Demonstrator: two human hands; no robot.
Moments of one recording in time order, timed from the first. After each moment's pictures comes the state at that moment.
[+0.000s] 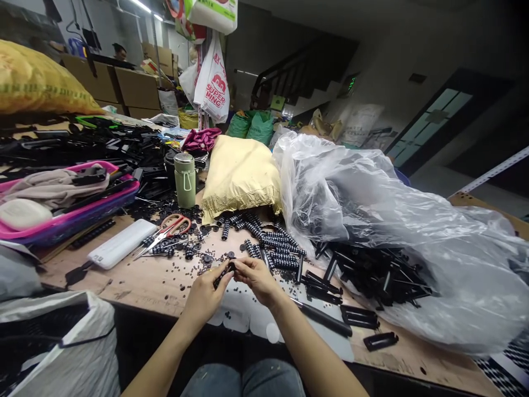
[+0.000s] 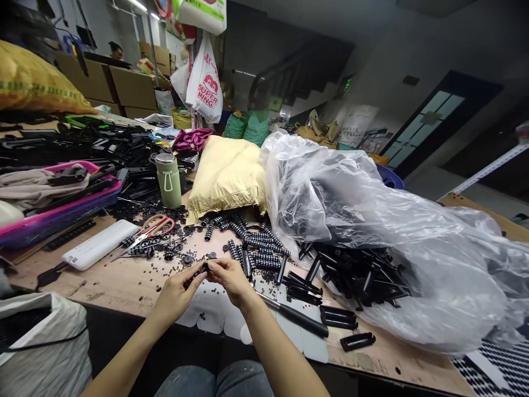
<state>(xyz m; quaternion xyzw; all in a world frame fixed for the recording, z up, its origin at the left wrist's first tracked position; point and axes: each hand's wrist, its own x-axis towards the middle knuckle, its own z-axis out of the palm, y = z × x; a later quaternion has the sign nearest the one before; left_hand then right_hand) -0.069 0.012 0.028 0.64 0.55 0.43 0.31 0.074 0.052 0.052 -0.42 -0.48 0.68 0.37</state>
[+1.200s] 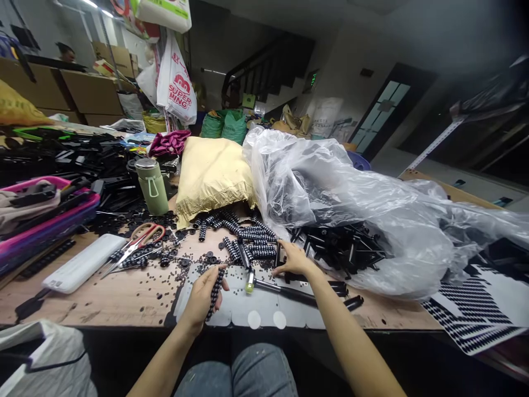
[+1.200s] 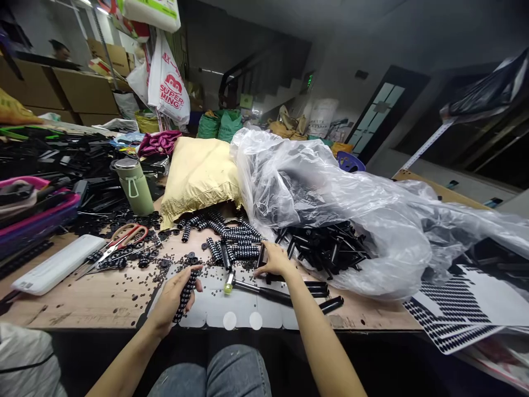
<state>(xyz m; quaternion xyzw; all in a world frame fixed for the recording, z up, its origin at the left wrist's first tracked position) -0.024 0.001 0.041 0.41 0.44 0.46 0.65 0.261 0.074 0.036 -0.67 -0.72 0.15 0.05</state>
